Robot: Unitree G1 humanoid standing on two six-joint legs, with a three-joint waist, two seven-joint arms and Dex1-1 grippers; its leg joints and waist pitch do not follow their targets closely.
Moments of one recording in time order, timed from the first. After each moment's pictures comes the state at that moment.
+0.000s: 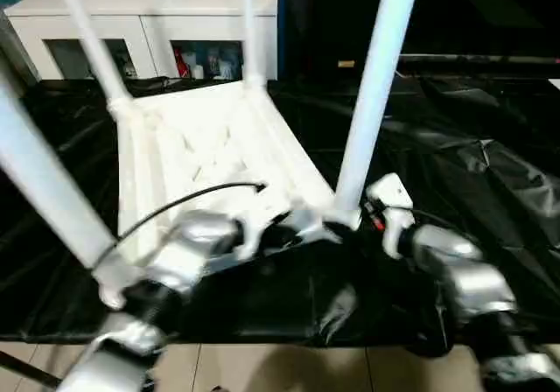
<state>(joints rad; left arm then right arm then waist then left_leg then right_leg) -0.54 0.28 -0.30 0.47 0.01 0.24 -1.03 -0.40 -0.35 0.10 0.39 0.13 0.23 0.93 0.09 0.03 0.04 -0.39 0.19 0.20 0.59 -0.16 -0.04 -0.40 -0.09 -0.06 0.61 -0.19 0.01</state>
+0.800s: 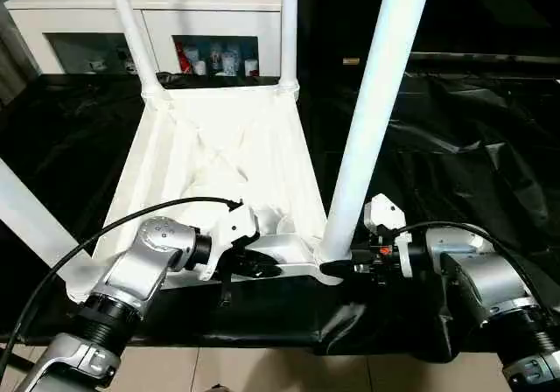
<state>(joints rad) -0.45 0.42 -0.31 0.35 -0.06 0.25 -1.25 -0.40 -0.45 0.21 0.35 0.16 0.23 1.22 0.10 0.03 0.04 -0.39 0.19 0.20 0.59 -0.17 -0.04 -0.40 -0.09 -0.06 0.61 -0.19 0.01</state>
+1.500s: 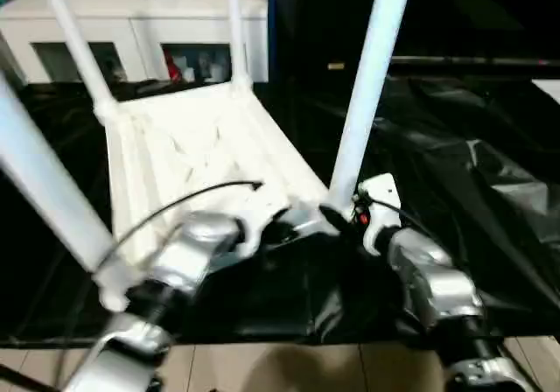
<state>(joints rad) -0.58 0.17 -0.28 0.53 0.05 0.31 -0.82 -0.39 -0.11 0.01 0.44 0.07 0.21 0.45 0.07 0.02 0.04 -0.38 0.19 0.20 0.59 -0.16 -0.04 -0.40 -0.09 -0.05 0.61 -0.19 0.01</state>
